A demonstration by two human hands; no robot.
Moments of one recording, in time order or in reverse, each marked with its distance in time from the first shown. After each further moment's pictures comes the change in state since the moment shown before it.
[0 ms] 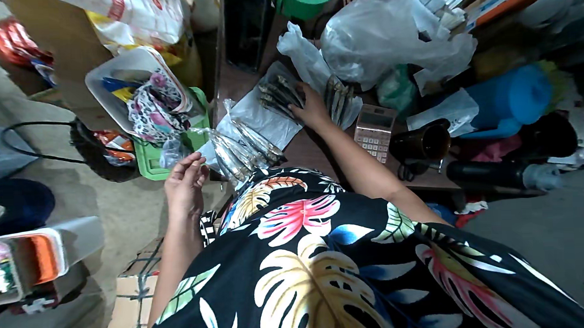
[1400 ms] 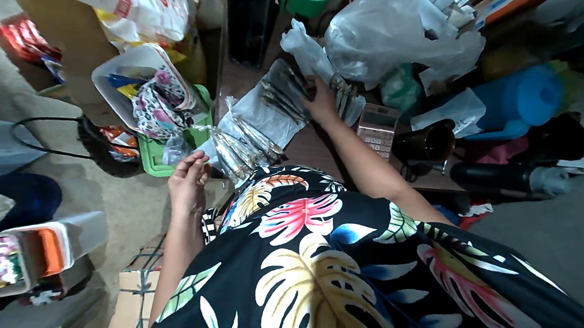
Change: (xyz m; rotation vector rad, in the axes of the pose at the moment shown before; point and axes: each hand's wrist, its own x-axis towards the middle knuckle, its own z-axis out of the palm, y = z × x) left_hand -0.002 -0.003 0.000 0.035 -0.009 -0.006; right_hand -0.002 -0.001 -0.014 0.075 0.075 0.046
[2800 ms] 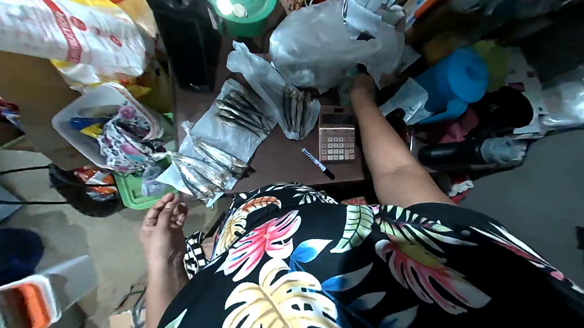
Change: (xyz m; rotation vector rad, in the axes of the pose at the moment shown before) left_hand -0.054 0.001 0.021 -0.025 0.098 0.011; right_hand -0.007 0.076 -0.179 -0.489 0.174 0.669
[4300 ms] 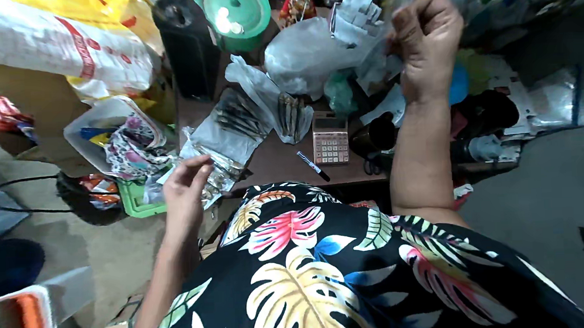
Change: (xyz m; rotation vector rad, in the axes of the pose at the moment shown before) left_hand -0.009 0.047 0.081 0.219 -0.460 0.404; right_hand -0.118 0.014 -0.142 1.124 0.262 -1.028
